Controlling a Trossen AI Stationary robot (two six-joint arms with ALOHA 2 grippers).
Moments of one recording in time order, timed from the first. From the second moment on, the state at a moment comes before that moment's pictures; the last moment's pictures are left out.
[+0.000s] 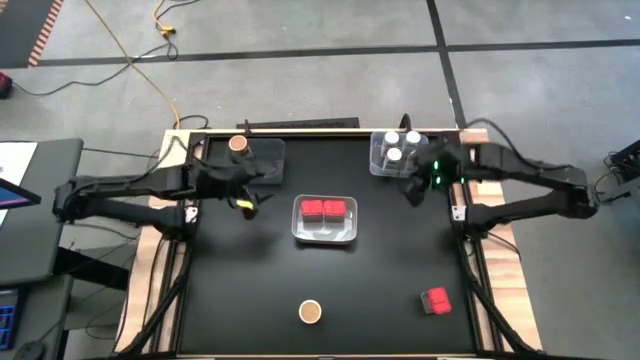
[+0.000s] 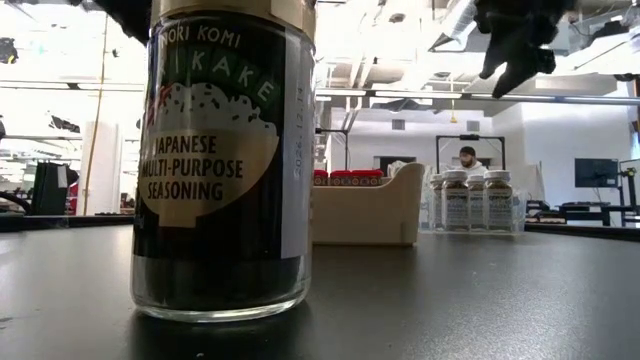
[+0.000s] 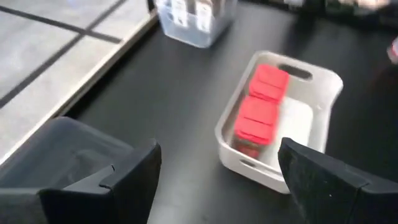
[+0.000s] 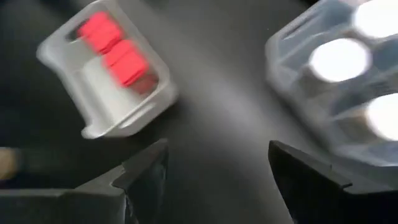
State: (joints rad) left arm 0.14 0.91 0.80 -0.42 -0.23 -0.14; right arm -0.21 0.98 1.09 -1.05 0.14 0.51
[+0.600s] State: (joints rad) left arm -0.44 1.52 1.39 -0.66 -0.50 -0.42; right arm 0.46 1.09 0.93 -0.93 0.37 0.98
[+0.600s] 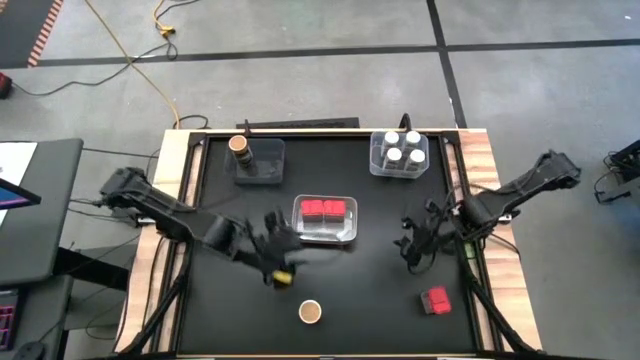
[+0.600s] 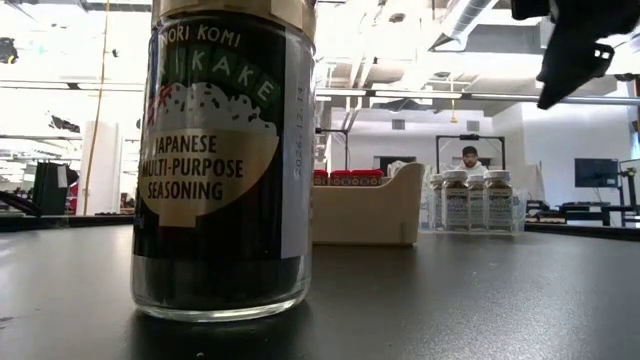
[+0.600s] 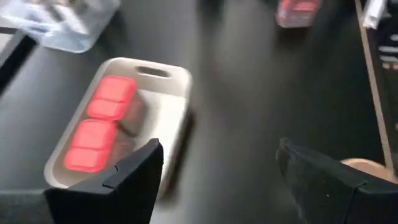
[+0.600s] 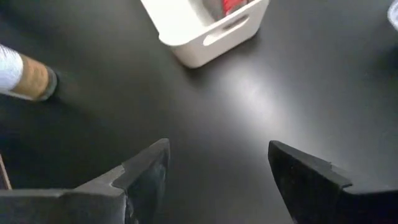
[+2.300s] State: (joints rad) left arm -0.63 1.95 1.63 -0.69 -0.28 -0.69; right arm 0.66 1.25 0.93 -0.93 0.42 1.13
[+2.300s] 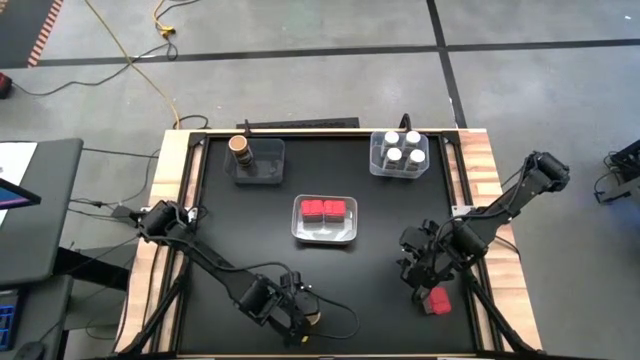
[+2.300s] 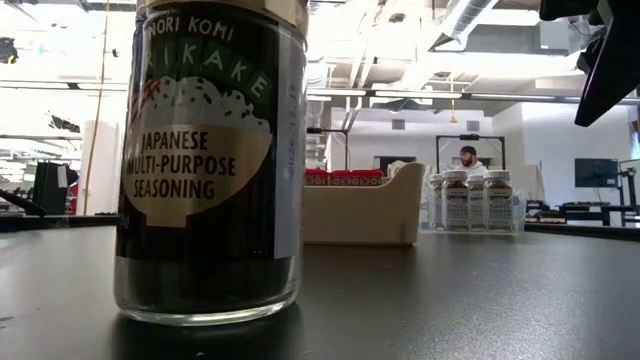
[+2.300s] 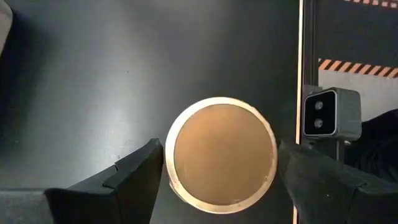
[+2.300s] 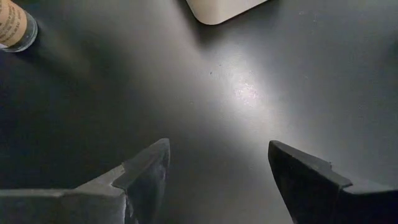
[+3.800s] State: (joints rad) left arm -0.61 1.94 1.56 -0.64 -0.32 -0.60; right arm 0.66 1.25 0.93 -0.92 0.42 1.14
